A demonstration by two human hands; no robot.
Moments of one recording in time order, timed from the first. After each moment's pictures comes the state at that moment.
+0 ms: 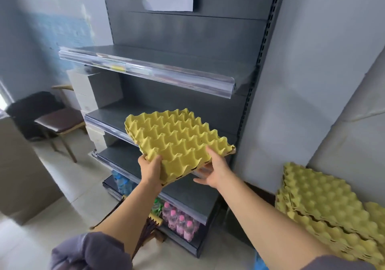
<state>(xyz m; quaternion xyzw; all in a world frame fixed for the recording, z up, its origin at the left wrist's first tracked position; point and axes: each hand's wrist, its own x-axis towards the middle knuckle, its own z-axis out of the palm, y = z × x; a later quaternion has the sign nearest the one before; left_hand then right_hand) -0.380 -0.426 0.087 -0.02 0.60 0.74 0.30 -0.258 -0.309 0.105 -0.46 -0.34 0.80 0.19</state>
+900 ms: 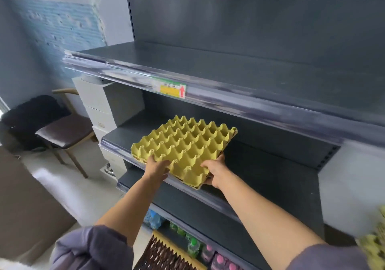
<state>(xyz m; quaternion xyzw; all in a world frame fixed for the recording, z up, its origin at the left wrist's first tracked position) -0.761 -0.350 0.037 0.04 0.68 0.63 0.37 -0.631 -0.238 0.059 -0.53 -0.45 0.70 0.15</state>
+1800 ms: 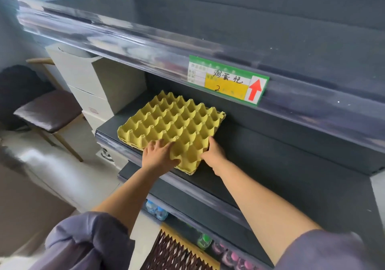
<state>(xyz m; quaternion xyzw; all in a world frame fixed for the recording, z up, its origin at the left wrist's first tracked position) -0.894 -0.310 -0.003 0.42 0.89 0.06 0.17 -0.778 -0.181 -0.022 -0.51 -0.70 0.49 0.06</state>
